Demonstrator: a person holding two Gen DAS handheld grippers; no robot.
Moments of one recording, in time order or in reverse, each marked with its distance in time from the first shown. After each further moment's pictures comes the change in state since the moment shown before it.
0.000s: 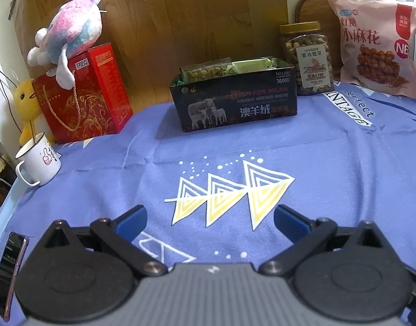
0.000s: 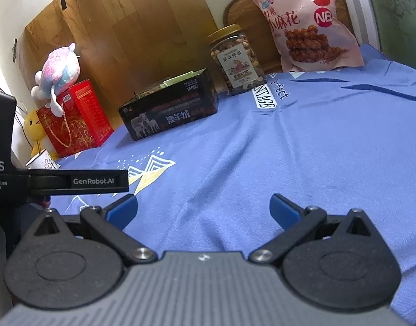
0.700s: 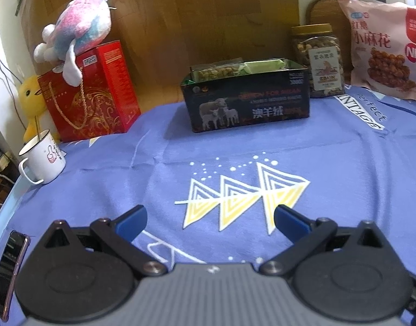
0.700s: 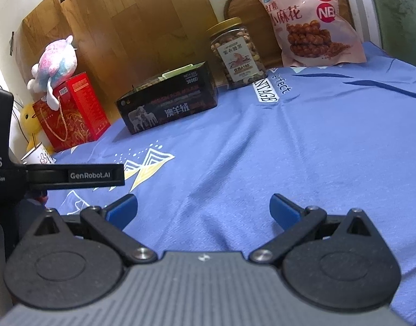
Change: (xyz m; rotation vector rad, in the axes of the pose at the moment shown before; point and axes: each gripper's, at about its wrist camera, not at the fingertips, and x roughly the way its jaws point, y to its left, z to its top) left arm 0.009 0.011 -0.002 -0.024 -0.018 0.030; right arm 0.009 0.004 -0.003 -0.010 0.019 -0.015
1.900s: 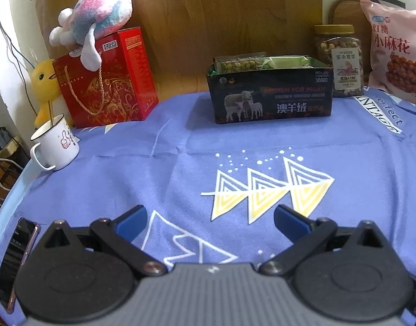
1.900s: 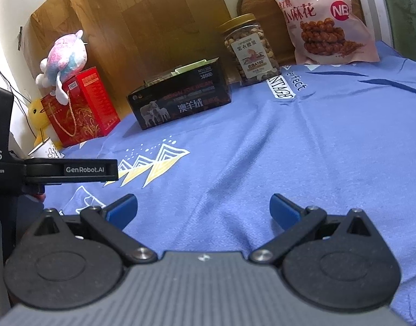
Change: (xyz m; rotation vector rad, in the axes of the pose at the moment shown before) left arm 0.002 0.024 -0.001 -0.048 0.041 0.029; right arm 0.006 0.010 -0.002 -0.014 0.008 0.040
